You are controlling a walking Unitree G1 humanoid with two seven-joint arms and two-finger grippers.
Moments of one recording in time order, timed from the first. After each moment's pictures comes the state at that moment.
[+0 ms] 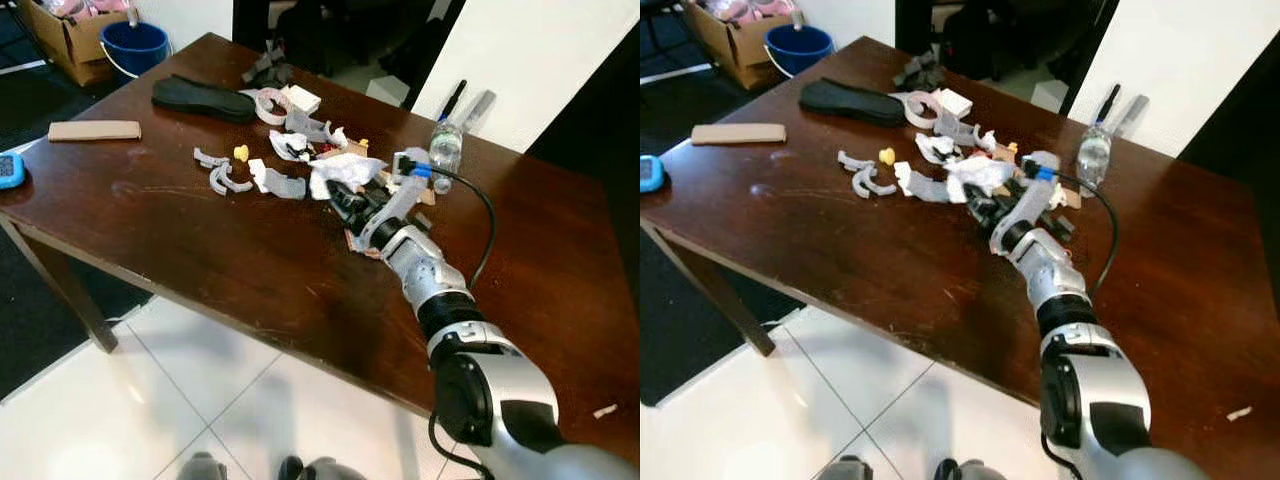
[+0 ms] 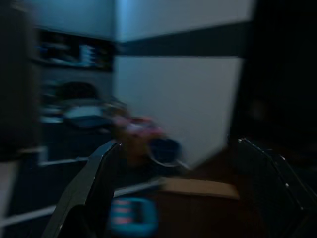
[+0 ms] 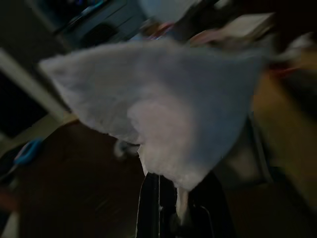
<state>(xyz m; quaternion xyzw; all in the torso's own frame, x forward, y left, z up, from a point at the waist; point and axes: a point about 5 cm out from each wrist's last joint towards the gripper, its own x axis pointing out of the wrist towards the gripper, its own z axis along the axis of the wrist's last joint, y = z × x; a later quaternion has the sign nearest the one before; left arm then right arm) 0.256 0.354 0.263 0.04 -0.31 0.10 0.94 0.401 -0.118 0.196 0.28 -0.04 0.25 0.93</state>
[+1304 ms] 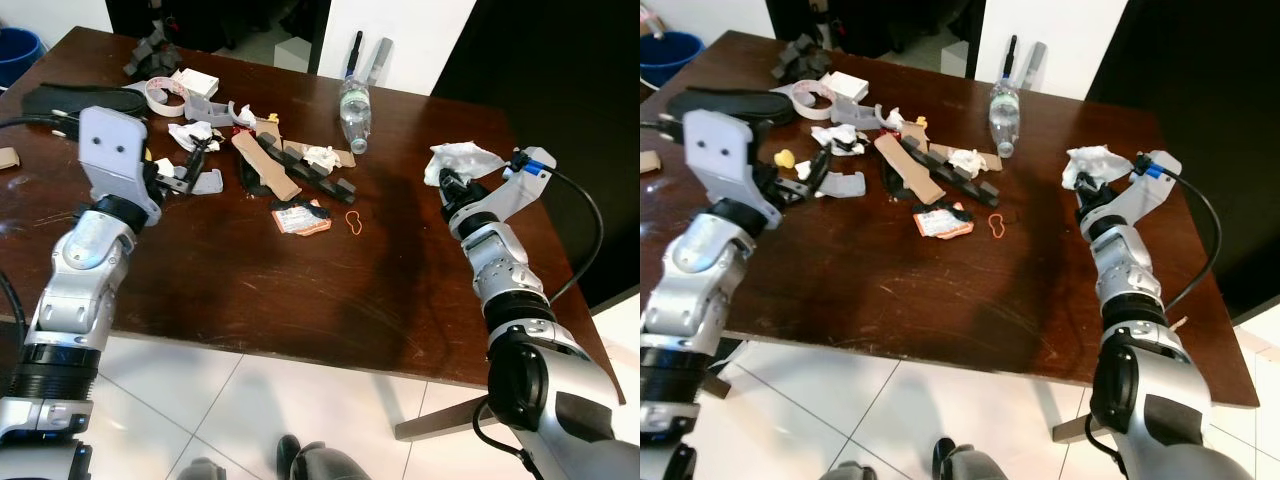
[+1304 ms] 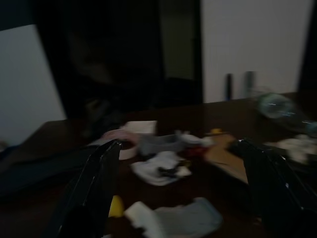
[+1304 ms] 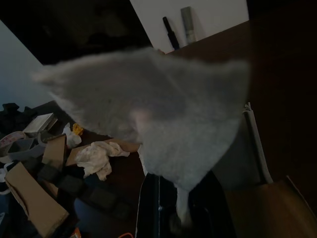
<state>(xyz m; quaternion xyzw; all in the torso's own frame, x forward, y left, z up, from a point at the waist) 0.331 0.220 0.264 0.12 -0.23 -0.09 0.96 0.398 -0.224 0.201 0.28 -0.09 0.03 0.96</state>
